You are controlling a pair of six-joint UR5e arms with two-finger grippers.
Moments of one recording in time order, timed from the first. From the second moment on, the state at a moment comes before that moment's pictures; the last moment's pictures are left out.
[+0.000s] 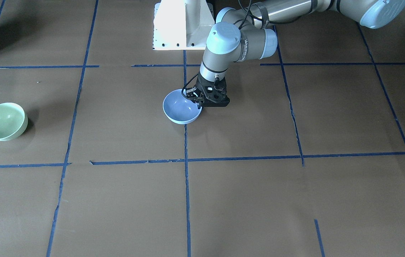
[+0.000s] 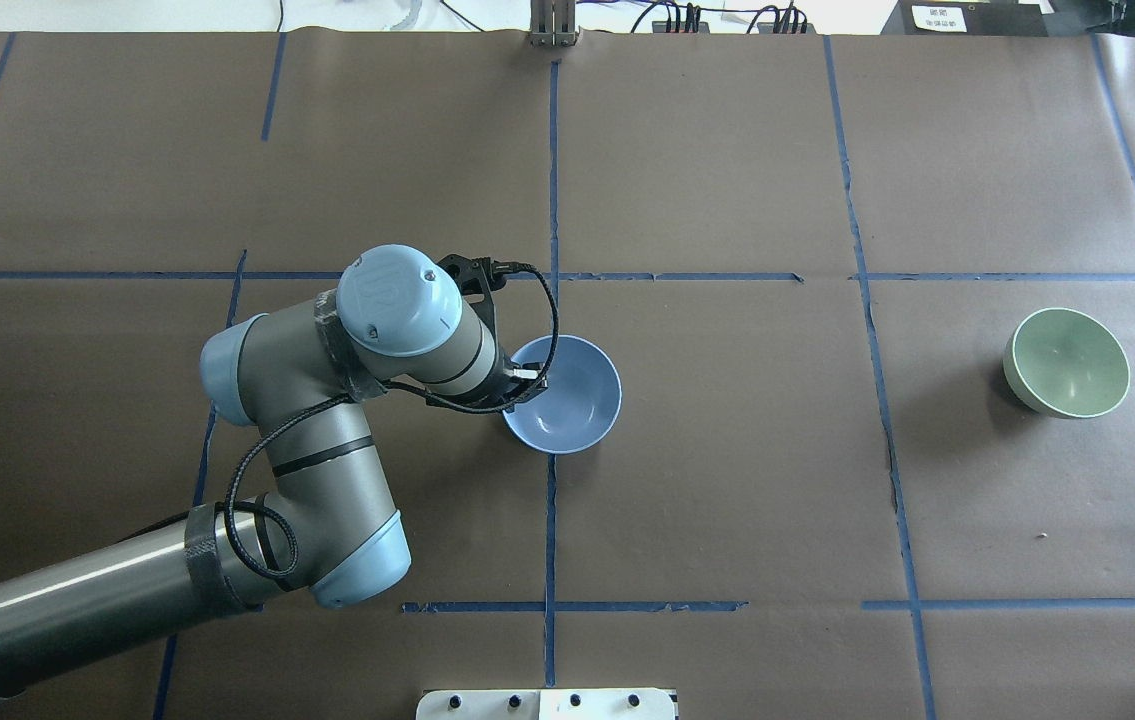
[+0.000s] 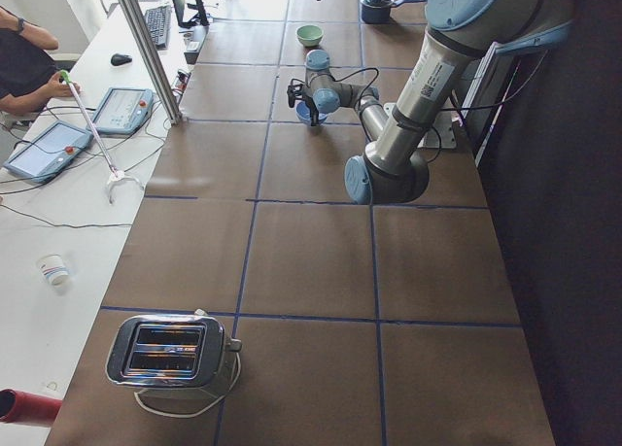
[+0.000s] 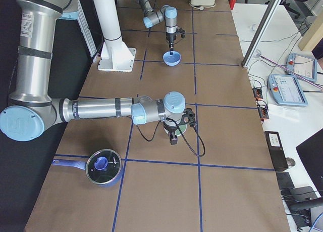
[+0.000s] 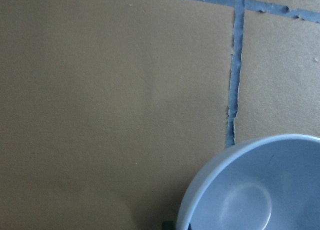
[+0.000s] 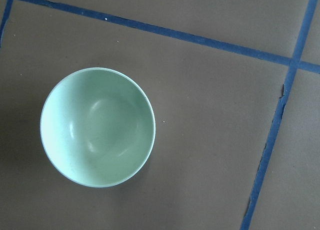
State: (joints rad) left arm -0.48 -2.26 -1.56 -1.82 -1.88 -1.37; right arm 1.38 -1.74 1.81 -1.44 2.43 0.02
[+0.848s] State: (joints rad) left arm -0.53 -2.13 -1.76 -1.80 -1.89 -1.39; right arm 1.26 -1.63 1.64 -1.17 2.37 0.41
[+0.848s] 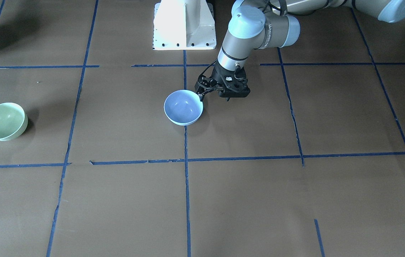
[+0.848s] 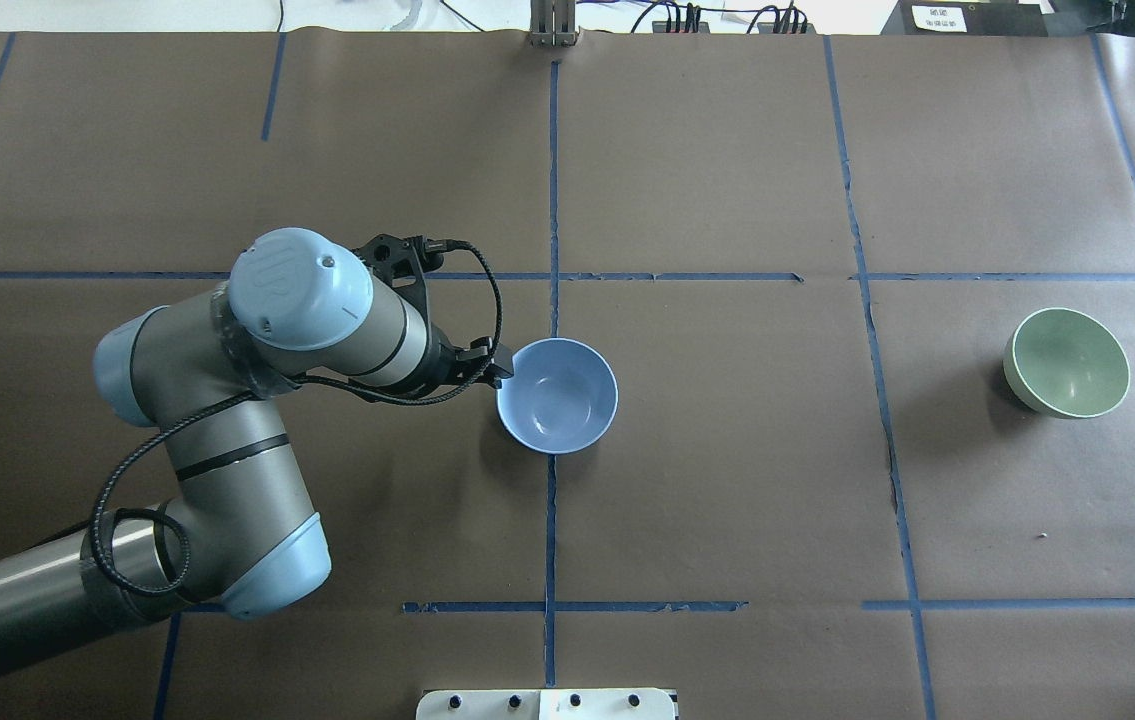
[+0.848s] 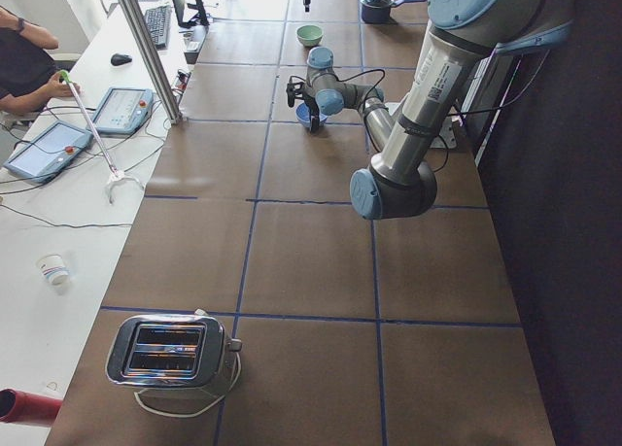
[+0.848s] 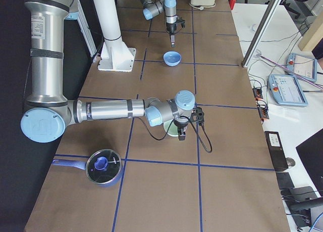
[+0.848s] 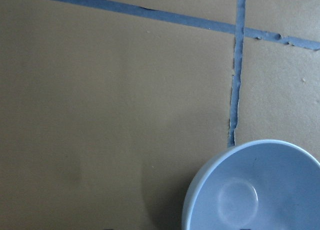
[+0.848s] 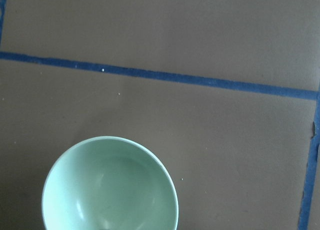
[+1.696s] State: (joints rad) left arm -0.54 -2.10 -1.79 -1.79 -1.89 -1.40; right arm 1.13 -1.63 1.41 -0.72 2.31 0.69
